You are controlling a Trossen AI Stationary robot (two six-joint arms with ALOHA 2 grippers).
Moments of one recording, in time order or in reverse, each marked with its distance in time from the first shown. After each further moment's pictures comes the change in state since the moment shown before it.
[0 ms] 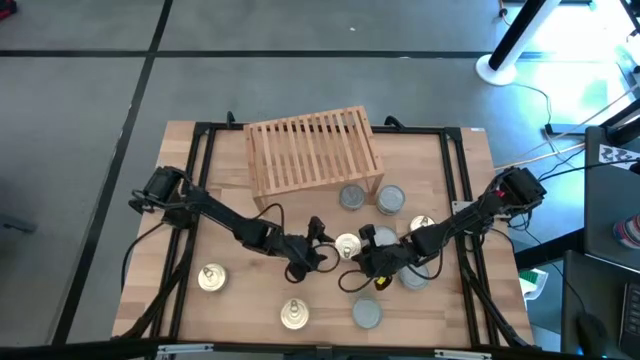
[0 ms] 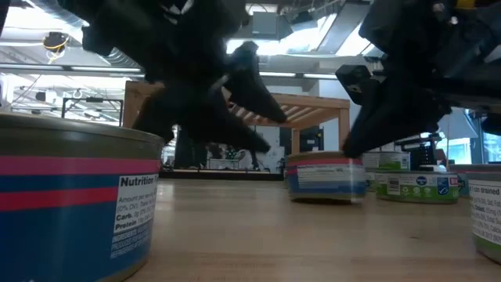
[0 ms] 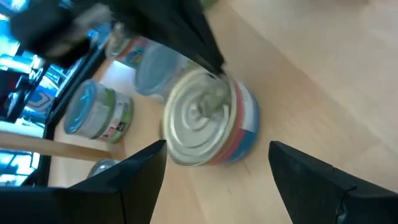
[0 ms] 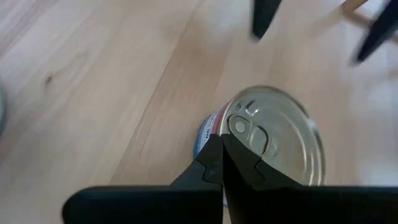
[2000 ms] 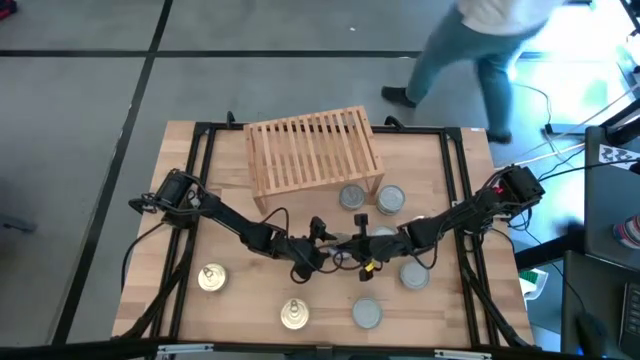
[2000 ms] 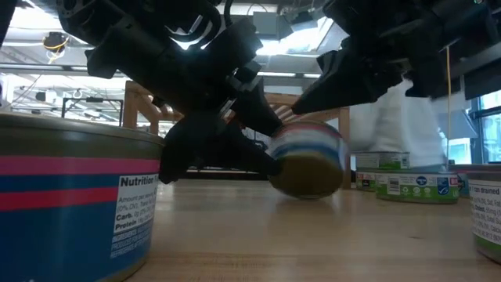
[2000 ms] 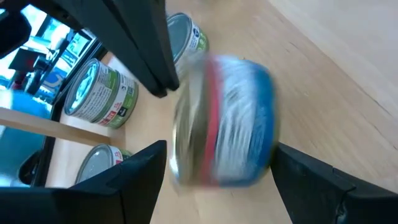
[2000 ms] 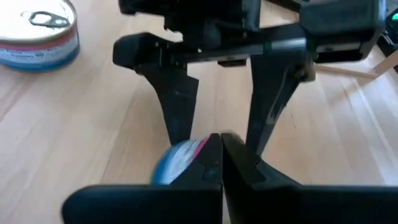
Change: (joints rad) left arm 0.004 0.086 0.000 0.114 -0.080 -0.066; right arm -0.089 -0.001 0.002 0.241 0.031 0.046
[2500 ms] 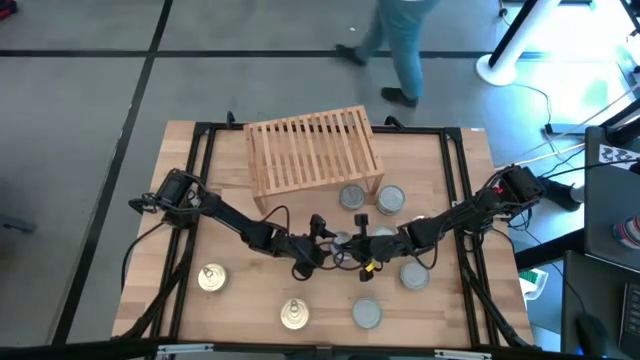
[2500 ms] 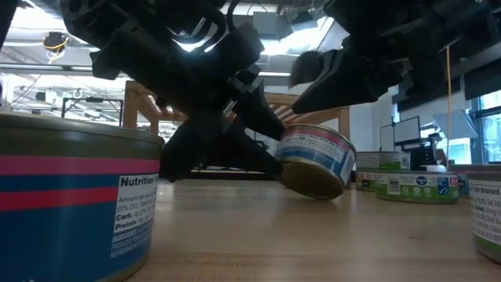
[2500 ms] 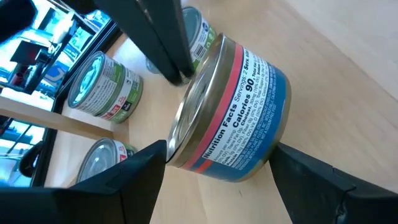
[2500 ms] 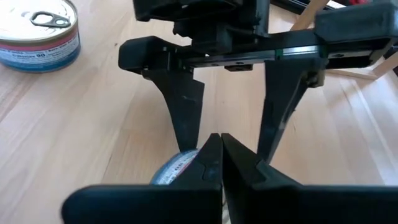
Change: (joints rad) left arm 0.013 0.000 0.000 0.002 0.000 -0.015; right arm 0.003 -0.011 0.000 -0.009 0.003 -0.014
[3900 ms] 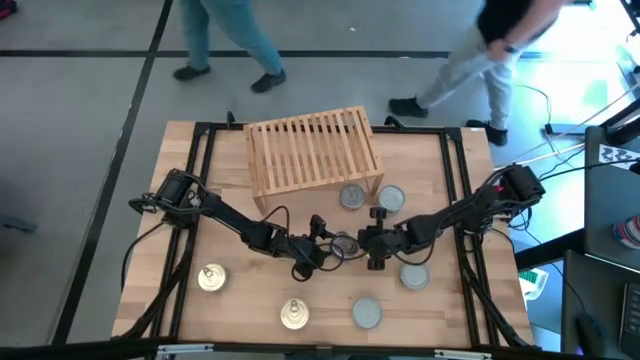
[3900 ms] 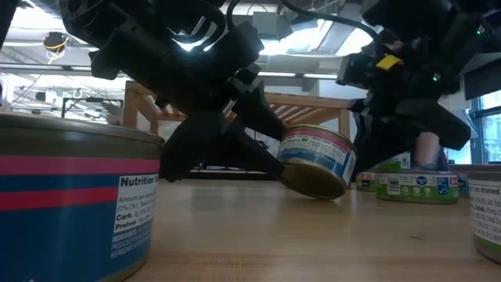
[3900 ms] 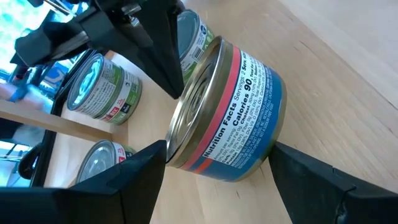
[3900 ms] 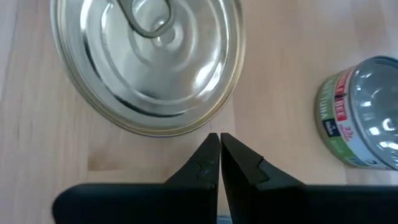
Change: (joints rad) left arm -0.001 0.000 0.000 0.005 0.001 0.001; right arm -0.040 0.007 -0.001 -0.455 0.021 0.302
